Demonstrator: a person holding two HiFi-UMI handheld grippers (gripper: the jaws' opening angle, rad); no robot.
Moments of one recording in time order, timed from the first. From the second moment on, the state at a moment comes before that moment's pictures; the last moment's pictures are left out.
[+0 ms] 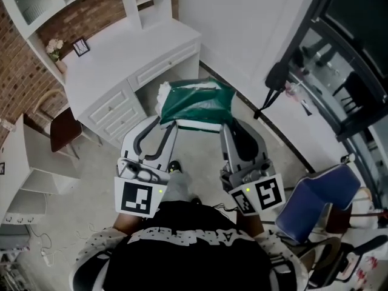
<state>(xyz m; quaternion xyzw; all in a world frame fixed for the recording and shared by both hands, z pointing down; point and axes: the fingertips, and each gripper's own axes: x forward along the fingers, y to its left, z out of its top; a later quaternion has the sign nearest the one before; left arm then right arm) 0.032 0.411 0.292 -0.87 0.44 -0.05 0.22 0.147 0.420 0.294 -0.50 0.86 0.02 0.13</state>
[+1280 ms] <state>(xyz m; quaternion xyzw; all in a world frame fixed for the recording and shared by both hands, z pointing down) -0.002 0.218 0.294 -0.88 0.43 -0.02 0.19 0.113 0.229 0.294 -0.51 0.85 0.03 0.09</state>
